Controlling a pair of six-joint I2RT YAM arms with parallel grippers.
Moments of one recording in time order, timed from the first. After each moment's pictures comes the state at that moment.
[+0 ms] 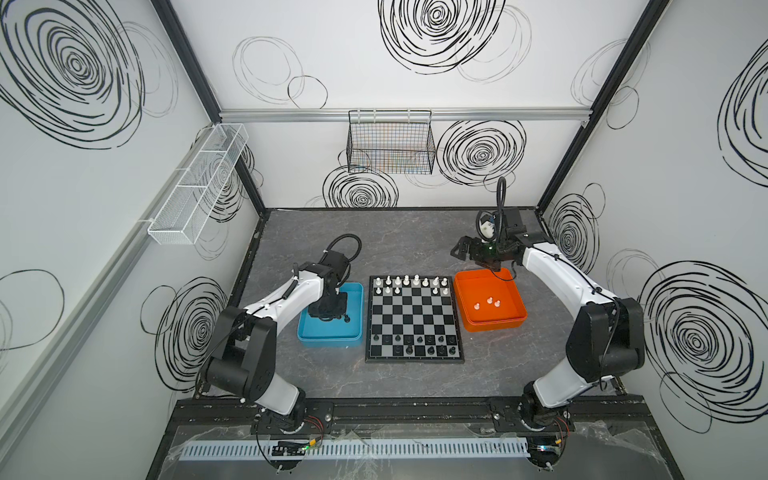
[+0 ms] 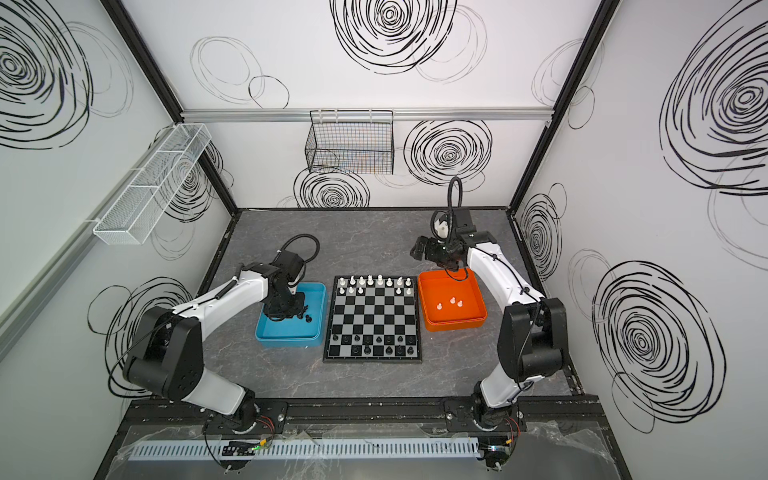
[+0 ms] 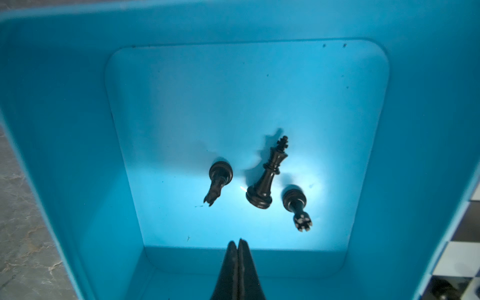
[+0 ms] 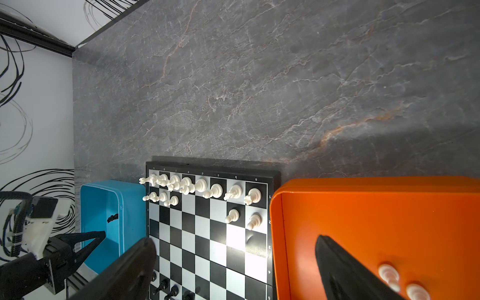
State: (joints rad) left arm -0.29 1.54 1.01 -0.92 -0.07 -0.33; right arm 0.16 1.61 1.31 -0.69 -0.38 0.40
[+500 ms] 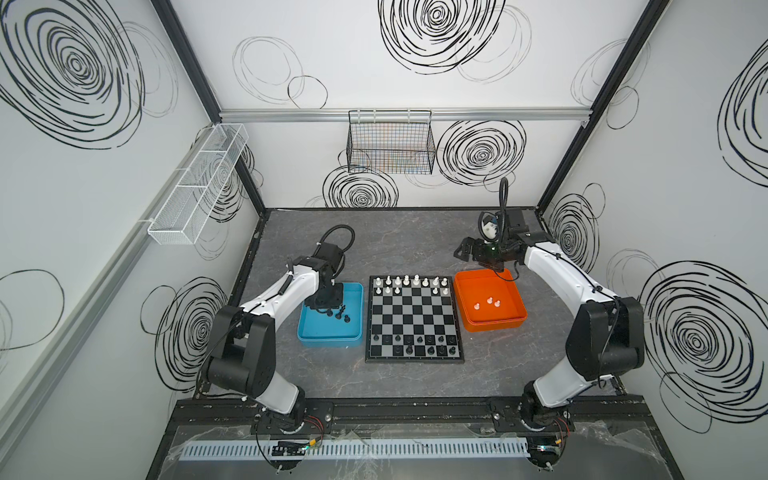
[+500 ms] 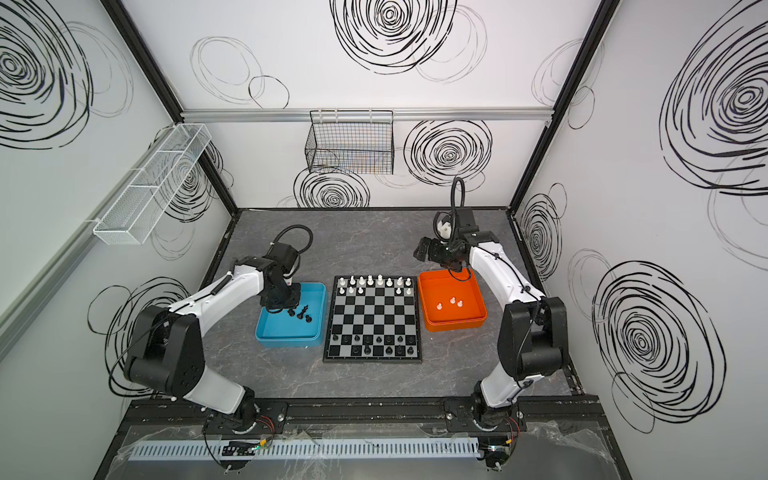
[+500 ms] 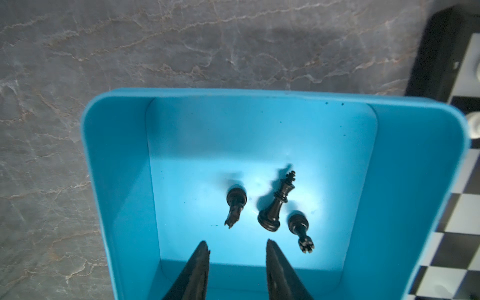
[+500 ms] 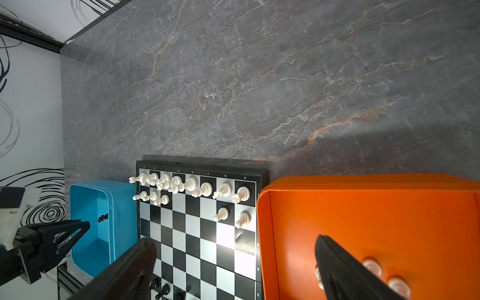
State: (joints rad) left arm -0.23 1.57 1.05 -0.90 -0.09 -0.31; right arm 0.14 1.61 1.31 -0.71 -0.38 0.36
